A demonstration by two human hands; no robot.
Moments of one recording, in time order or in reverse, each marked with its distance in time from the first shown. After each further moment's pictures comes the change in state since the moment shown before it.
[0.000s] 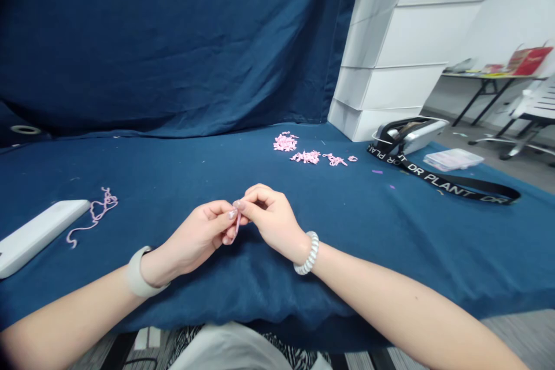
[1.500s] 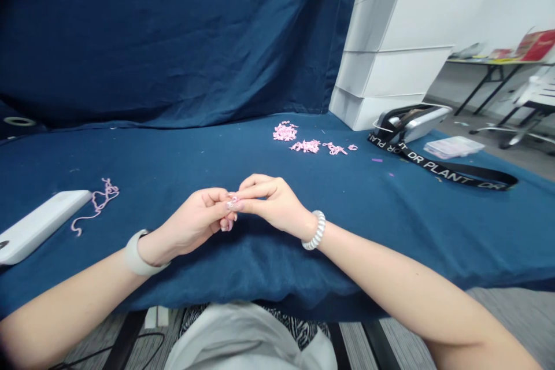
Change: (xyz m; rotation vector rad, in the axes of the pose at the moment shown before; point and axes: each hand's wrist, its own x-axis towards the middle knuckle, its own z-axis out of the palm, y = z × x) left_hand -0.003 0.010 -0.003 0.007 0.001 -0.051; right_hand 0.004 -0.008 -0.016 -0.170 -0.212 -0.063
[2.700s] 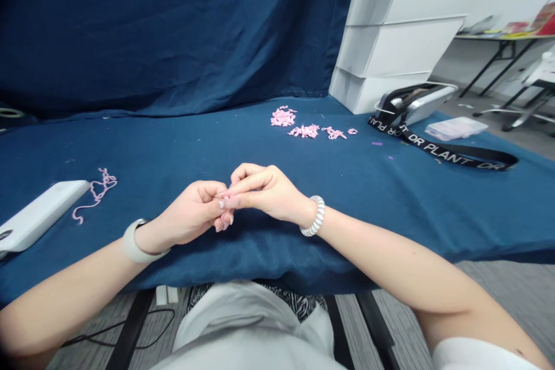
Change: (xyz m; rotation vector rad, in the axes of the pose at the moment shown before) left_hand -0.005 -0.004 0.000 0.127 -0.158 0.001; right_hand -0.005 -0.010 0.004 0.241 -0.094 0.068
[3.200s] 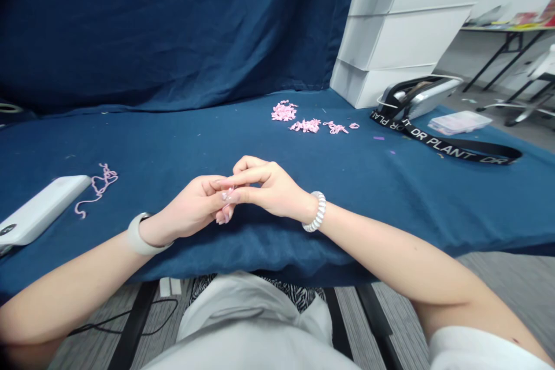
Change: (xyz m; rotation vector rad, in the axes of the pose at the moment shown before) left_hand 0.002 -0.003 0.000 0.034 -0.002 0.007; right_hand -0.001 0.003 -0.002 -0.215 -0.005 -0.147
